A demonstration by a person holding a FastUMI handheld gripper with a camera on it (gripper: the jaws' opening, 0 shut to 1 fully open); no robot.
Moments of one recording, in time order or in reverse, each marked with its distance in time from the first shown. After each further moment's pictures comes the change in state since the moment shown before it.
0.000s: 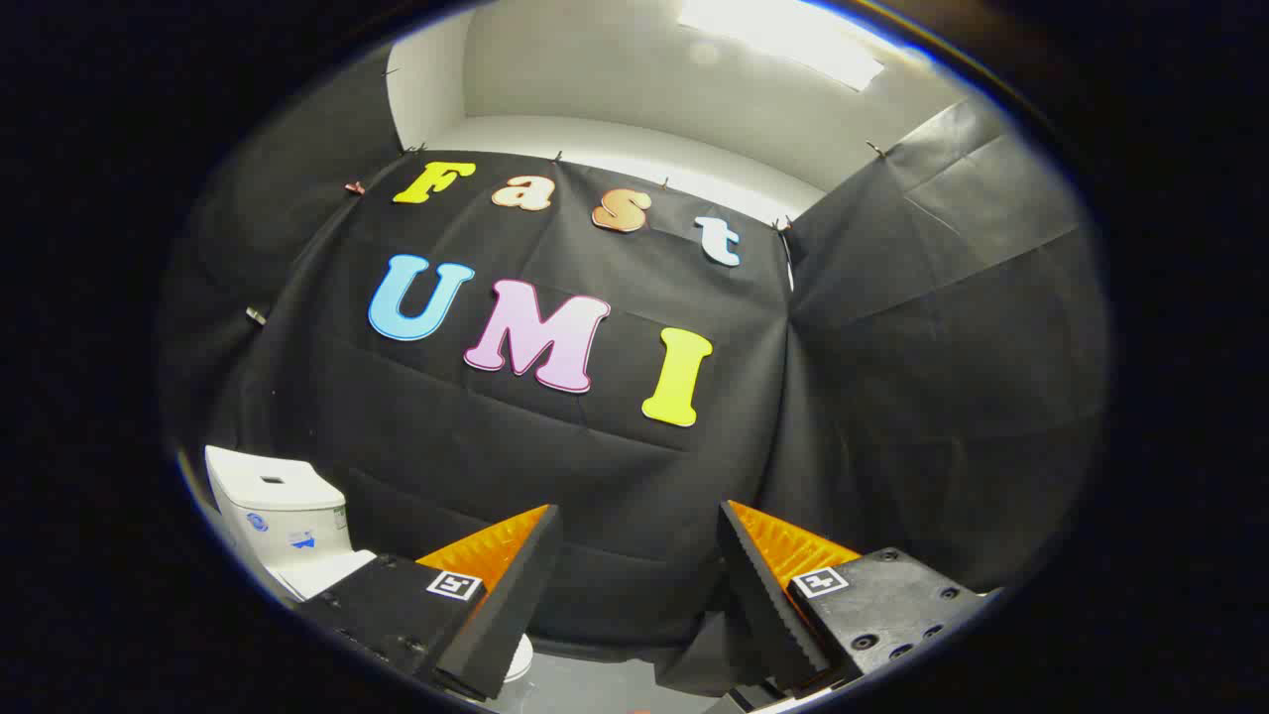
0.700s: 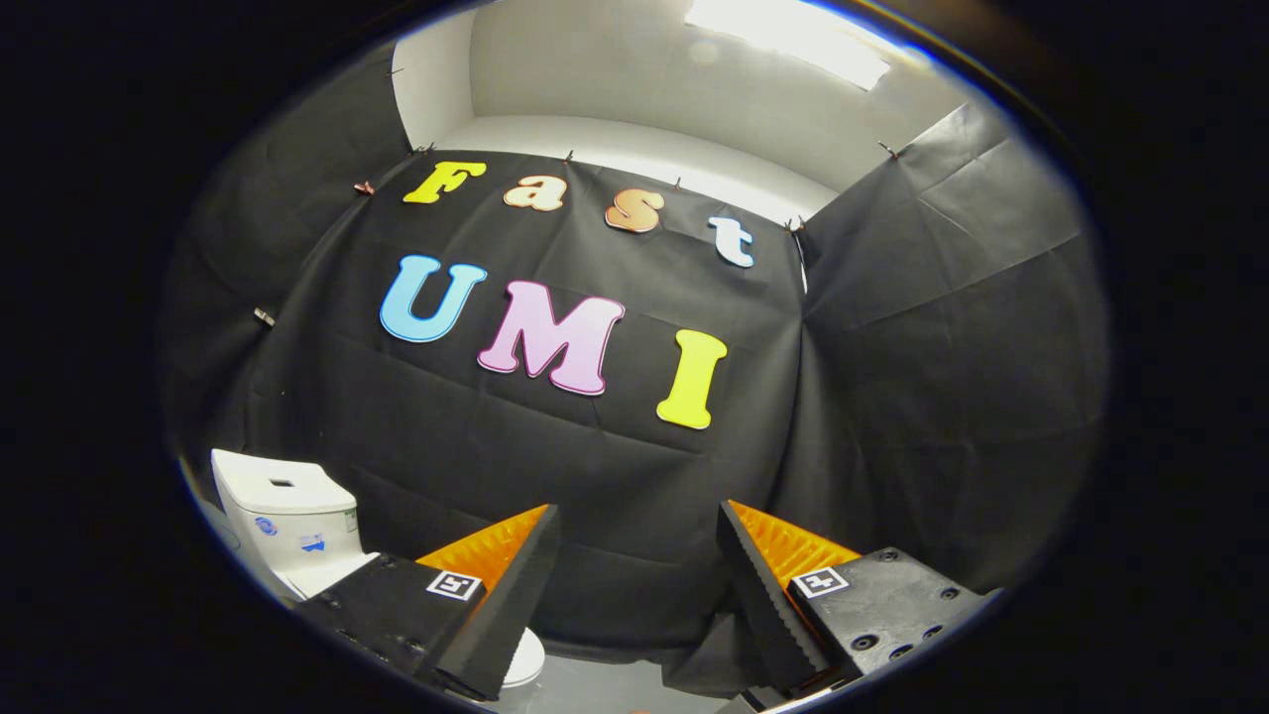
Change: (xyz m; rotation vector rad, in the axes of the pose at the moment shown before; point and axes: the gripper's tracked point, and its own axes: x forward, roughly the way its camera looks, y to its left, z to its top) arm 0.007 0.019 0.002 0.019 0.021 0.025
